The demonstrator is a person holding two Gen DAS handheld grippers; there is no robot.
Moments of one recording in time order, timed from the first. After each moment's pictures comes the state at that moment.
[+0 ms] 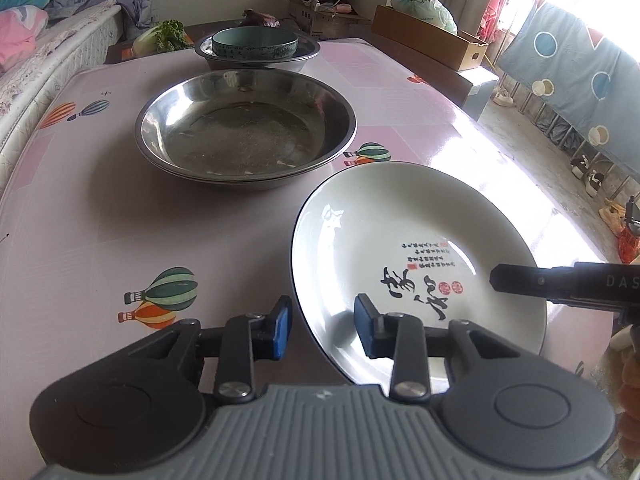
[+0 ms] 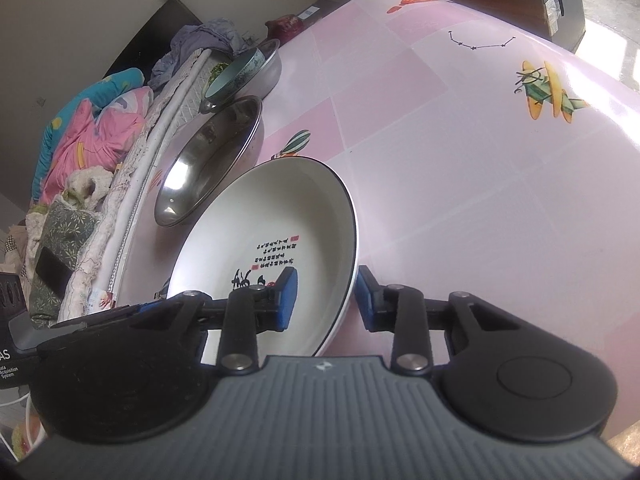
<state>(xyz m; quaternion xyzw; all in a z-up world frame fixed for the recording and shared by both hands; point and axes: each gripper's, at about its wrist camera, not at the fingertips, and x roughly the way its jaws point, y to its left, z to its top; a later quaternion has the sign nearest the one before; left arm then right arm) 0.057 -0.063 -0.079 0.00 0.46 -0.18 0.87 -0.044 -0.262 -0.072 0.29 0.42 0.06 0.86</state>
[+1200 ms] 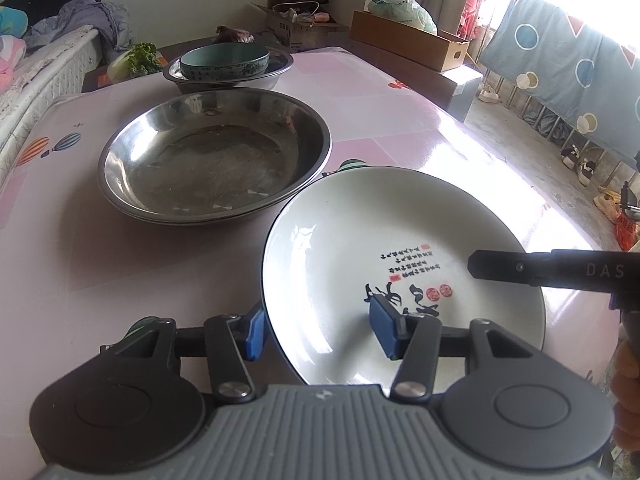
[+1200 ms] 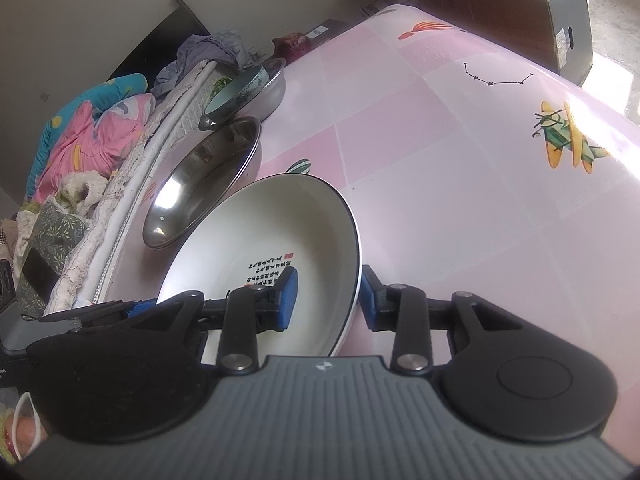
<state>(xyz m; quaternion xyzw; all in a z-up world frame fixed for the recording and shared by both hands) 0.072 -0.084 -0.082 0.04 0.44 -0.20 0.88 -0.017 -0.264 -0.076 0.26 0.39 0.06 0.88</state>
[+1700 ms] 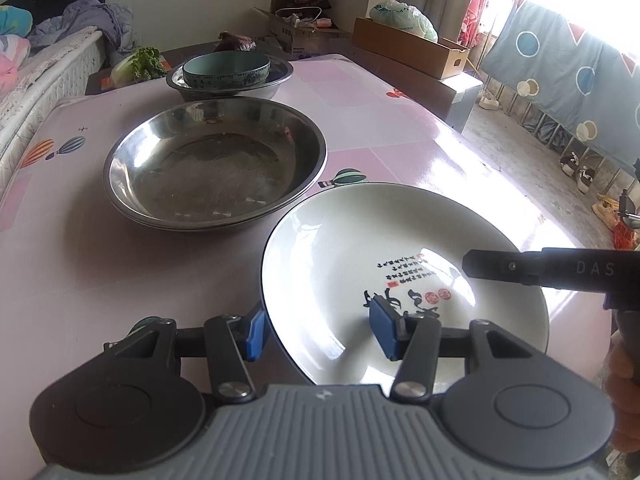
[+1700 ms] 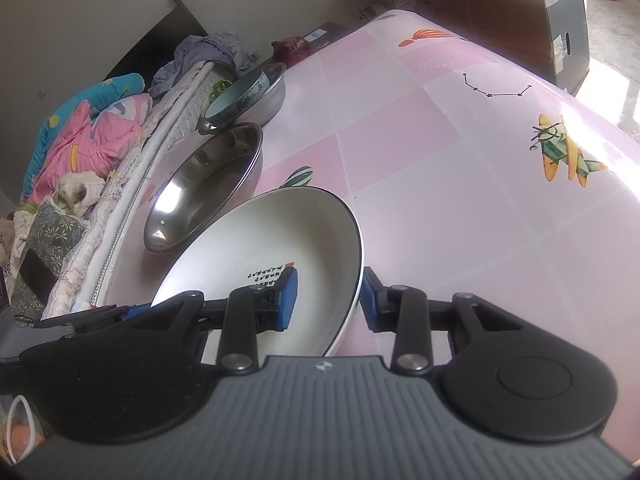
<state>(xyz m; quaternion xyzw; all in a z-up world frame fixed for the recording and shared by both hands) 0.068 -0.084 -0.072 0.03 0.43 -0.20 0.88 -0.015 -0.267 -0.067 0.26 0.39 0.06 0.88</state>
